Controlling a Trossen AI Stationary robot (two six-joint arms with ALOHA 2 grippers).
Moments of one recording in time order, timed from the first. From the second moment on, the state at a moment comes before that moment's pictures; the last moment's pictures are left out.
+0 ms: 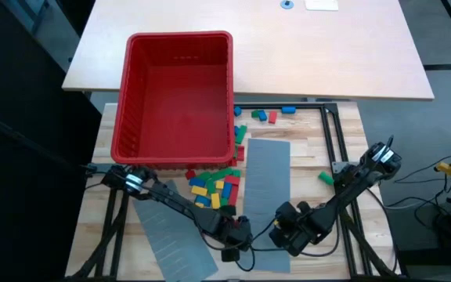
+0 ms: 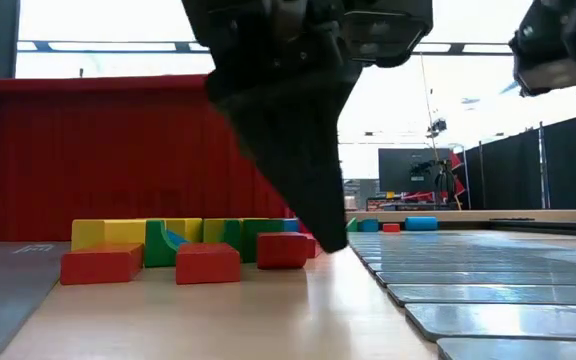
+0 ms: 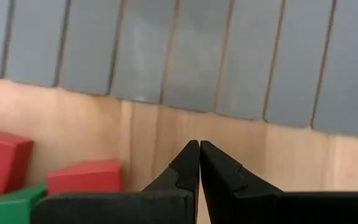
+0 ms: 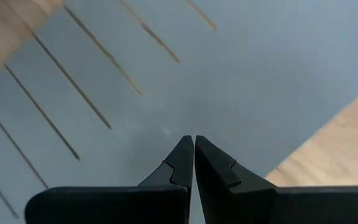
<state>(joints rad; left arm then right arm) -0.46 2.27 1.81 -0.78 -0.12 -0.52 0.73 1.71 0.99 -0.67 0.35 1.56</state>
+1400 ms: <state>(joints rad) -0.44 2.34 1.73 -0.37 0.08 -0.59 0.90 1.80 0.99 -0.51 0.23 1.74</state>
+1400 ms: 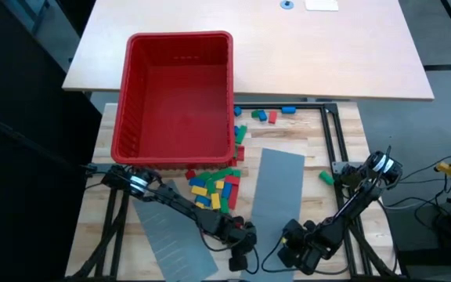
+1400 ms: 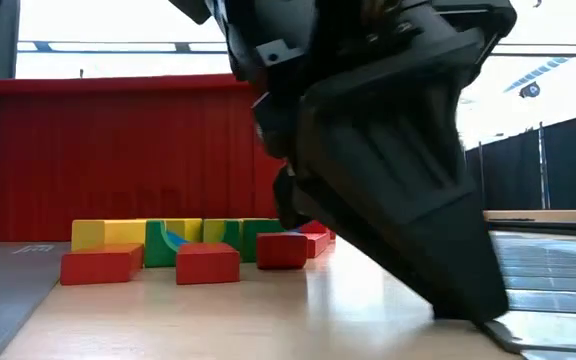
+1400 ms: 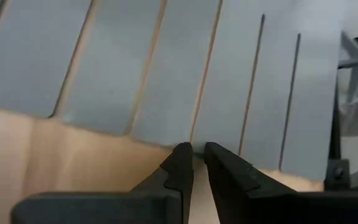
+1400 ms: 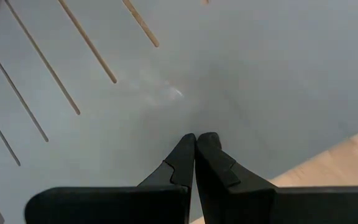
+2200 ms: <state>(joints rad) -0.43 2.38 1.73 -0.19 0.28 -0.61 0.90 1.80 0.99 -0.43 0.25 1.73</state>
